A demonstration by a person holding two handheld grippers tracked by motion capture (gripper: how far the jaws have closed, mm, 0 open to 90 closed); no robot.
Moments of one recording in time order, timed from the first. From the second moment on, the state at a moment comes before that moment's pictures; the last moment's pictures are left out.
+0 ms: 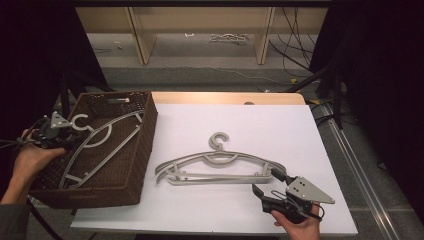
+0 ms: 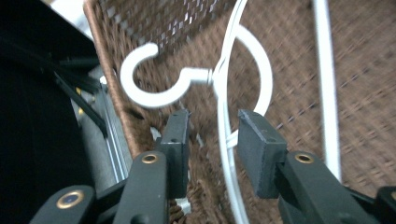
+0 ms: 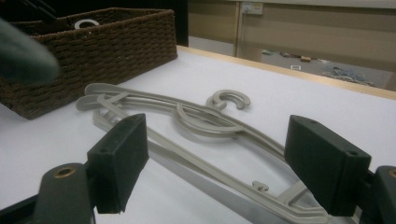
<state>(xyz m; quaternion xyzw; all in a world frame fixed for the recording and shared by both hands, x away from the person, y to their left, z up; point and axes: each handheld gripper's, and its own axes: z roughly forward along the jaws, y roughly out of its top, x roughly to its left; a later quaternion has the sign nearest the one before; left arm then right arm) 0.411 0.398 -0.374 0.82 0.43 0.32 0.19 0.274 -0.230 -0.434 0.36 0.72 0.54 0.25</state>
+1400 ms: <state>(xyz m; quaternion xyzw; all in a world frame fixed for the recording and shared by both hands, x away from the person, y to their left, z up) 0.340 0.225 -0.342 0.75 0.32 0.26 0.51 0.274 -0.231 -0.433 0.36 0.71 0.56 0.25</state>
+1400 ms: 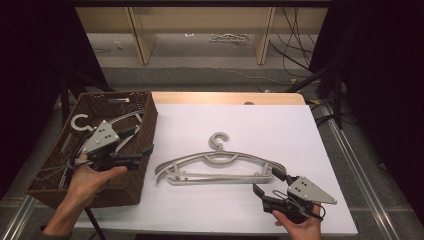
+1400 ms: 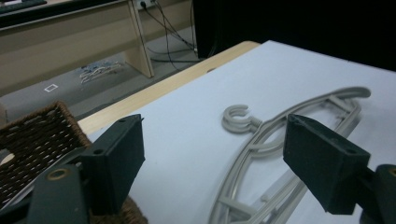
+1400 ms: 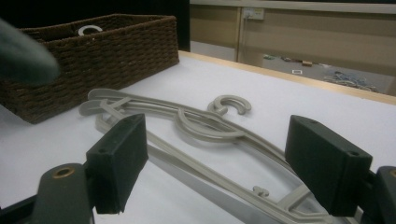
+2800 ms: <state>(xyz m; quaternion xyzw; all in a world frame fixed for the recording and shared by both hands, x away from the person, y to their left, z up) 0.416 0.105 -0.385 0.87 0.25 0.20 0.39 0.273 -0.228 -0.431 0.35 0.72 0.55 0.25</state>
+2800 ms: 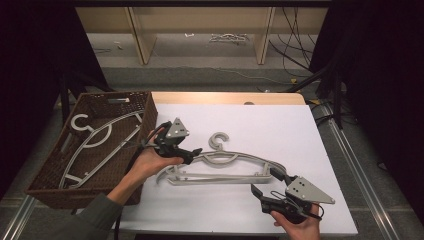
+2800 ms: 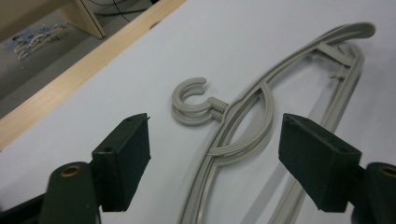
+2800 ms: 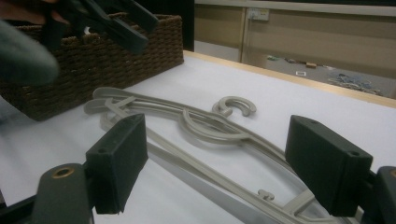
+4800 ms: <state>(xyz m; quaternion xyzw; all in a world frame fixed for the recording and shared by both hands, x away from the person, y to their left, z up) 0.488 0.035 -0.470 0.93 0.25 0.05 0.28 0.273 -0.228 -0.430 0.35 0.72 0.55 0.25</state>
